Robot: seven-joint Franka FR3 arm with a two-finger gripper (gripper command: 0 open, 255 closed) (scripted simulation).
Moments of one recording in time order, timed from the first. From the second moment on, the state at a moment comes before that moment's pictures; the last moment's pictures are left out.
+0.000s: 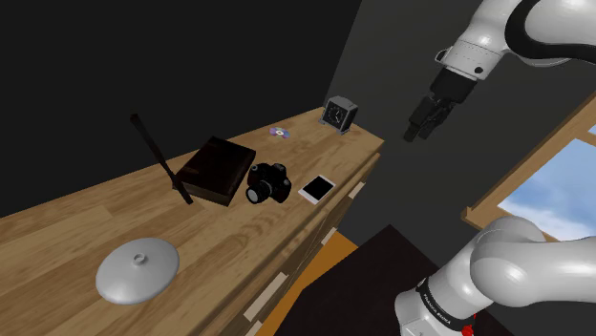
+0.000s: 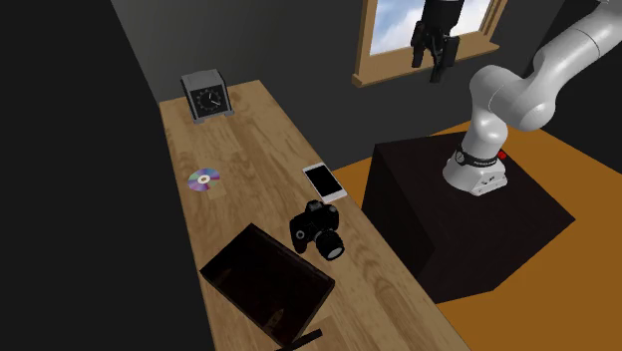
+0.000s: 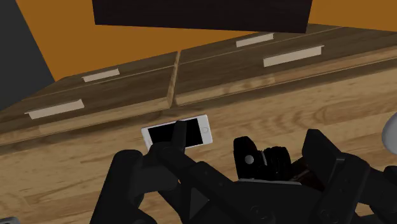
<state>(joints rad) 0.02 -0.83 -0.04 -2.38 0.03 1.56 0.02</state>
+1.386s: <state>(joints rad) -0.07 -0.33 0.30 -2.40 0.26 2.11 0.76</state>
